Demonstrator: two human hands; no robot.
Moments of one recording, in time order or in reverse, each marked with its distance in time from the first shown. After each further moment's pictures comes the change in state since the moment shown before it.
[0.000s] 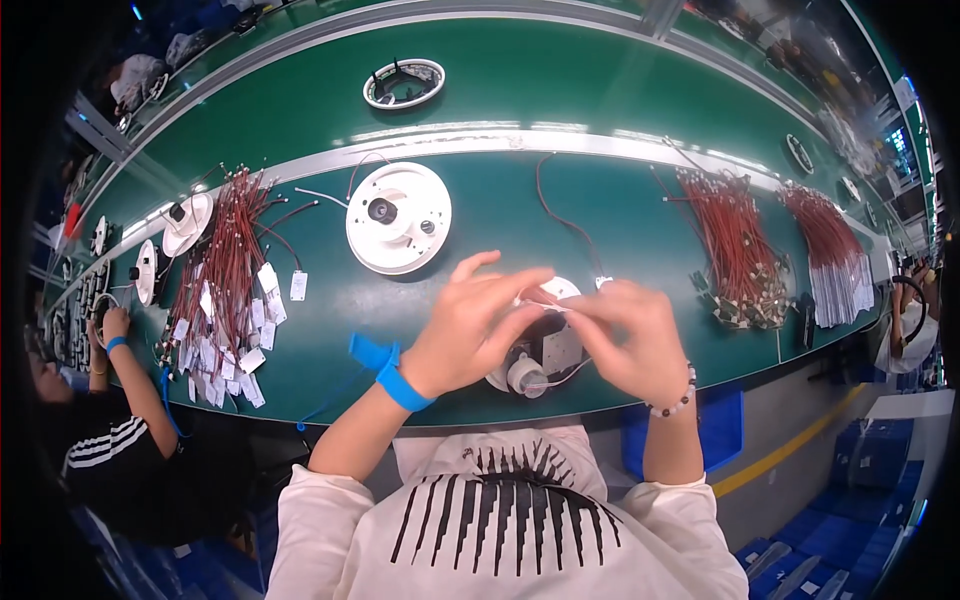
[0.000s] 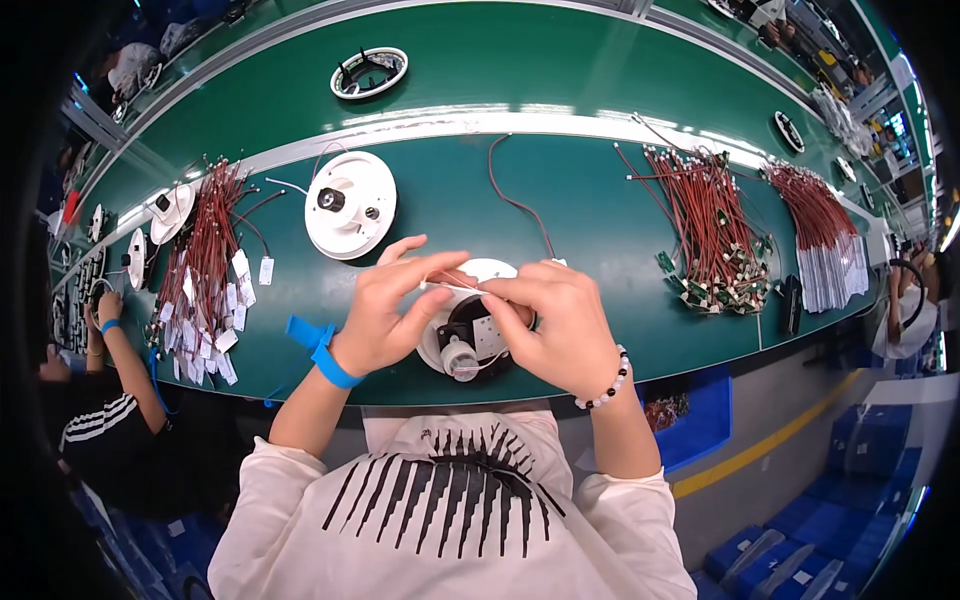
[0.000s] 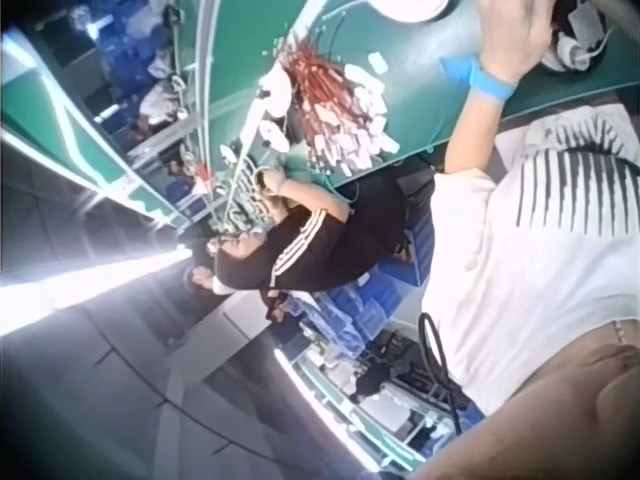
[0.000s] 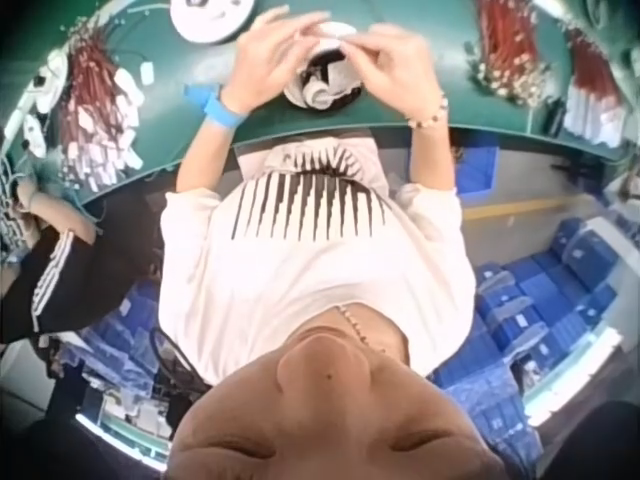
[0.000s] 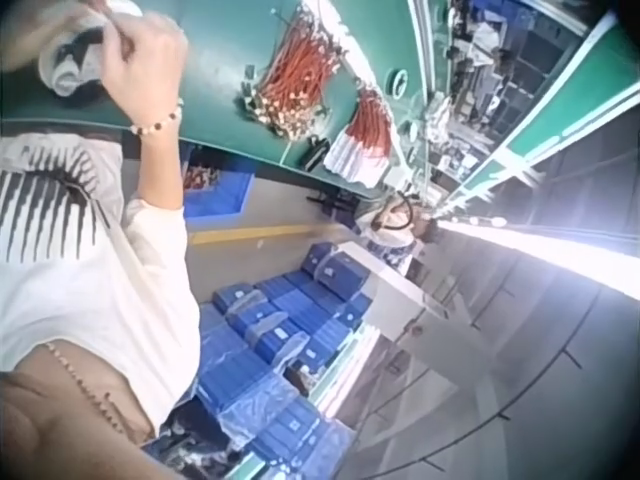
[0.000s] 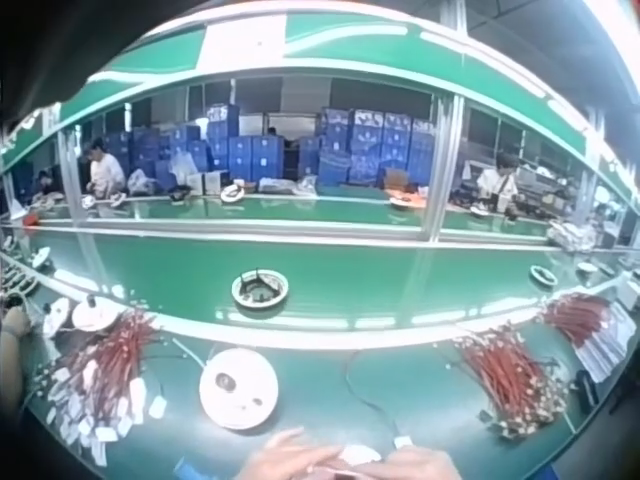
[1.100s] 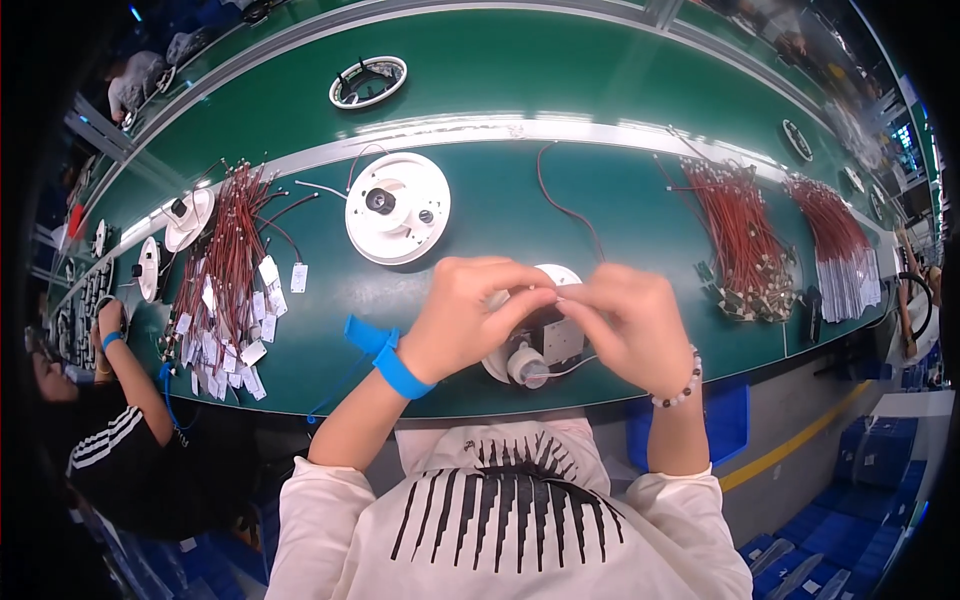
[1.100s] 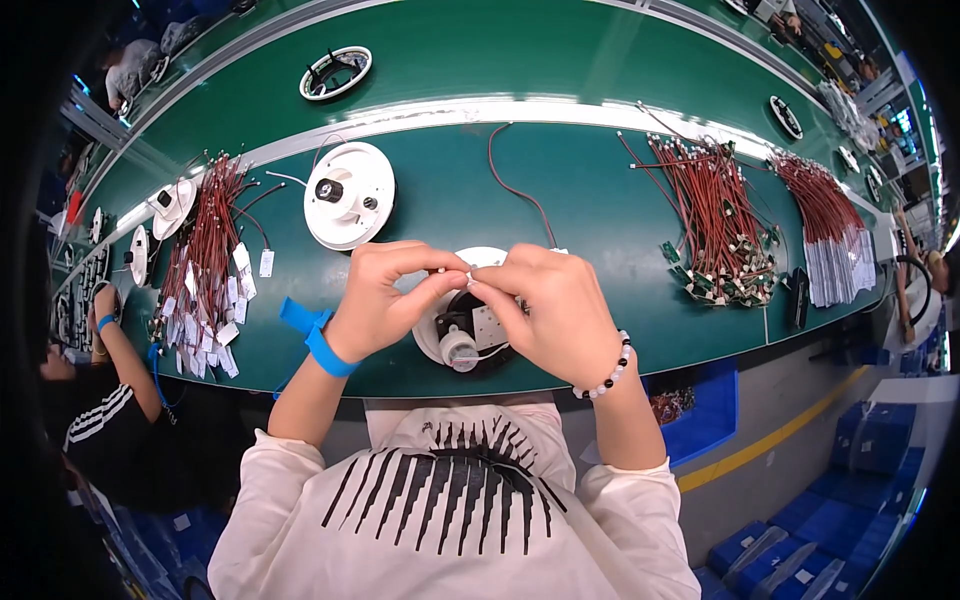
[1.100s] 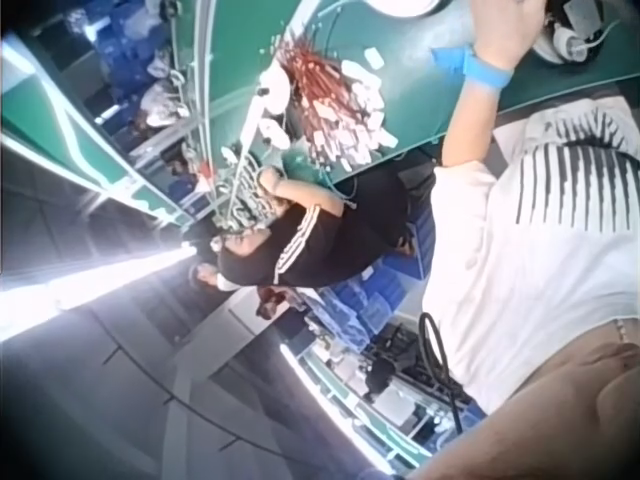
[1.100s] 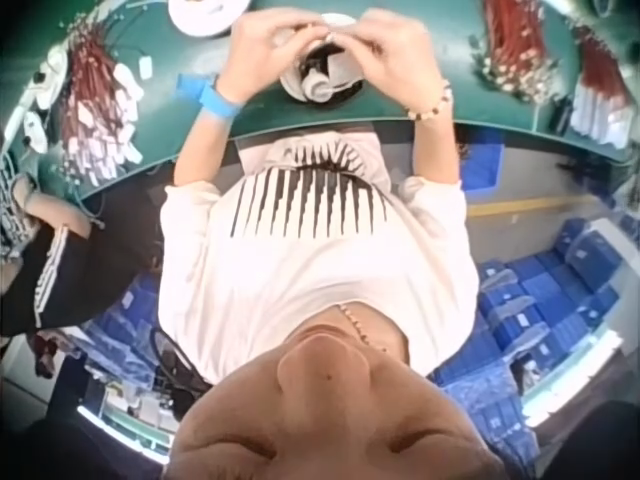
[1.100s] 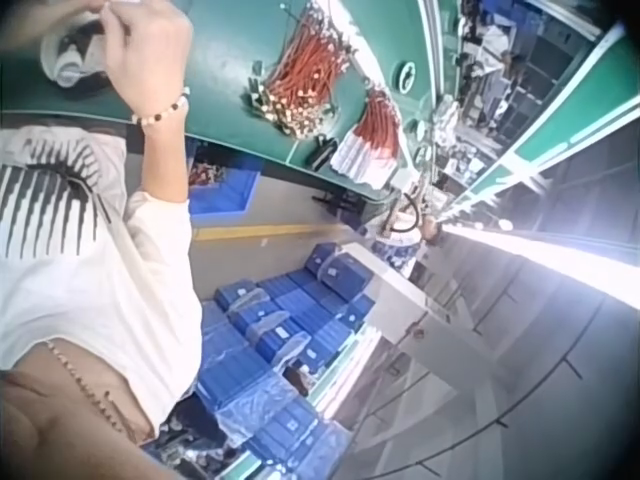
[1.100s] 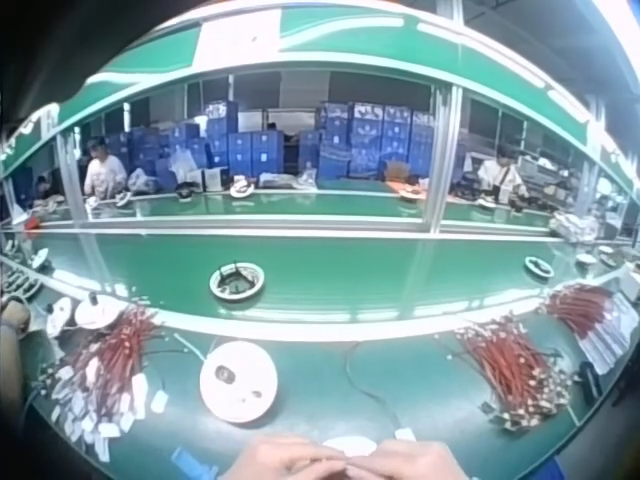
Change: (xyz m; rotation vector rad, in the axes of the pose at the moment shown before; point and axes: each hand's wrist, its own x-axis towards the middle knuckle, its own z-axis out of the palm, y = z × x) left_hand 0.010 0.007 0.002 -0.090 0.063 -0.109; right_hand 0.004 0.001 -0.004 -0.002 -0.054 -0.068
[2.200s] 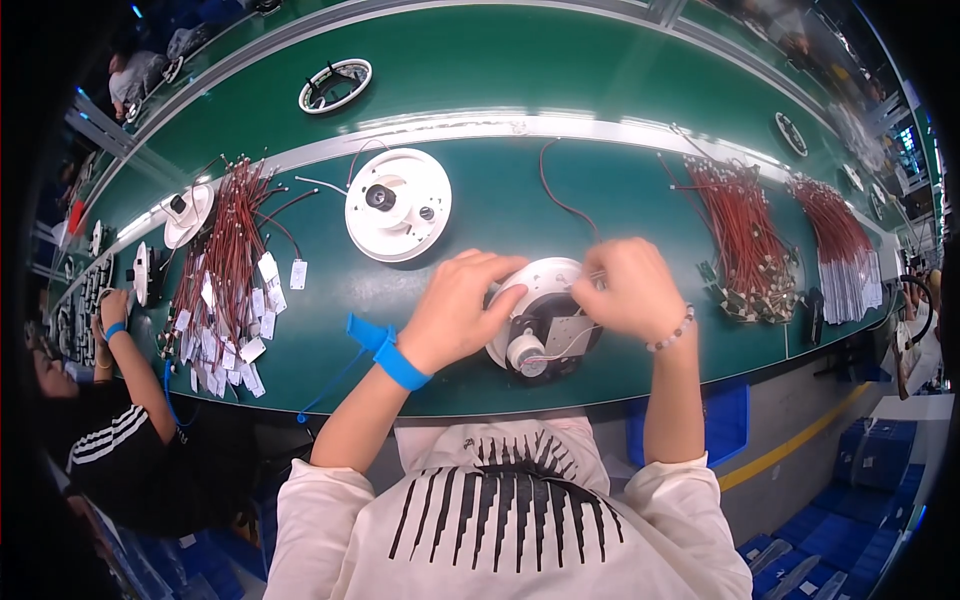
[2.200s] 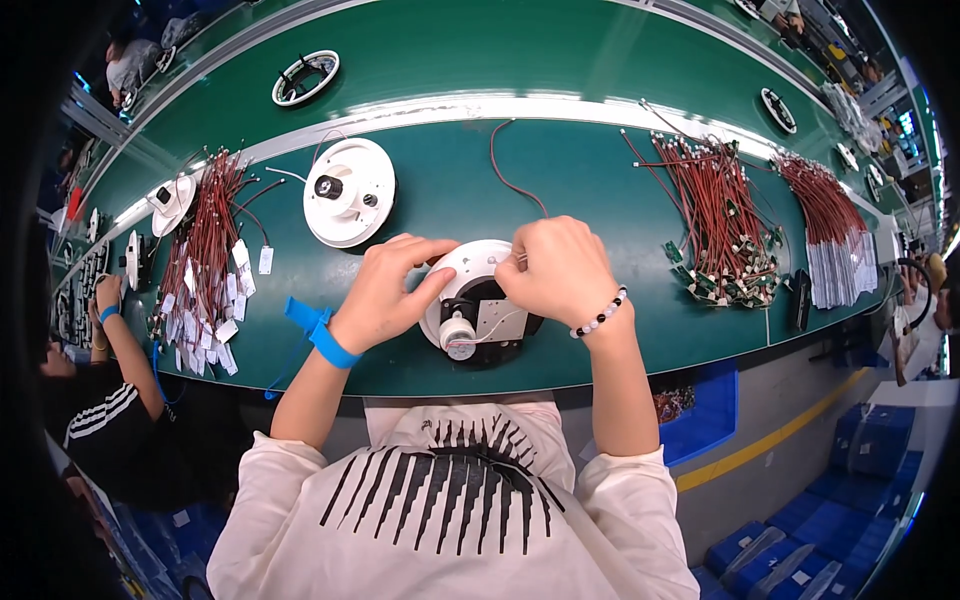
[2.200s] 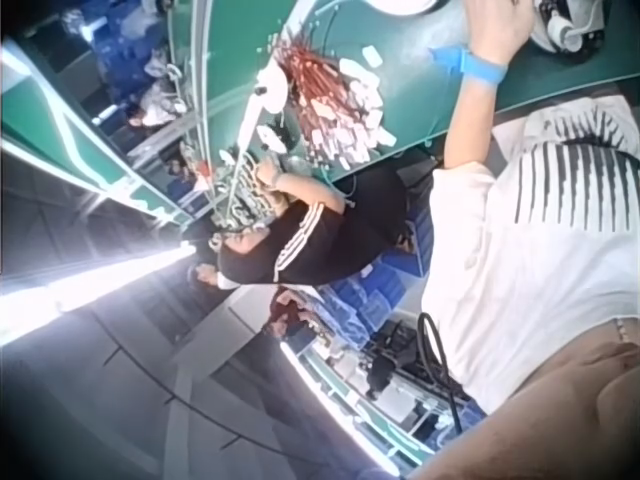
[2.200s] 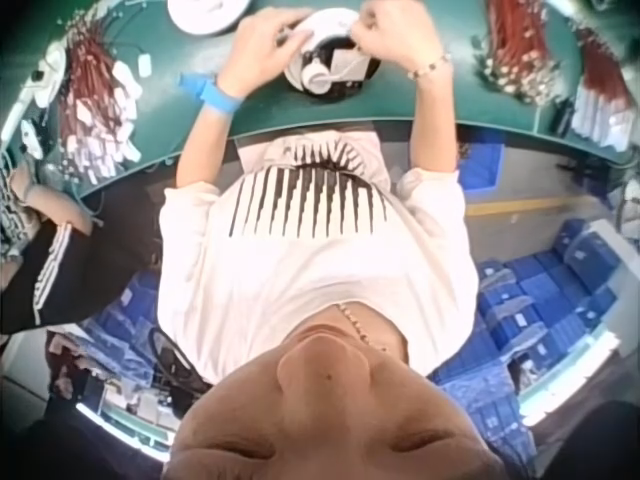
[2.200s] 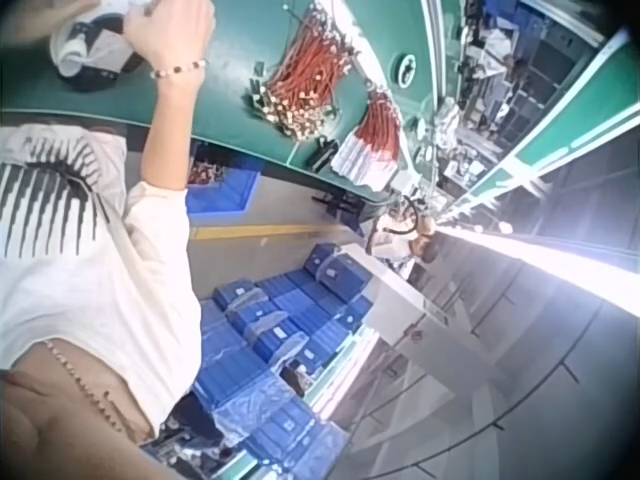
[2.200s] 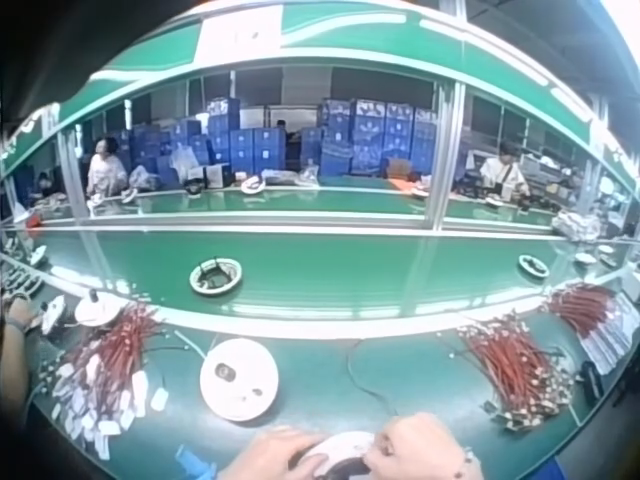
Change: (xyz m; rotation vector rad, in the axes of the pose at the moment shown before) left_hand -0.007 -0.024 0.004 0.212 -0.110 -0.095; right_hand 0.019 0.038 0.006 -0.282 -0.218 0.320
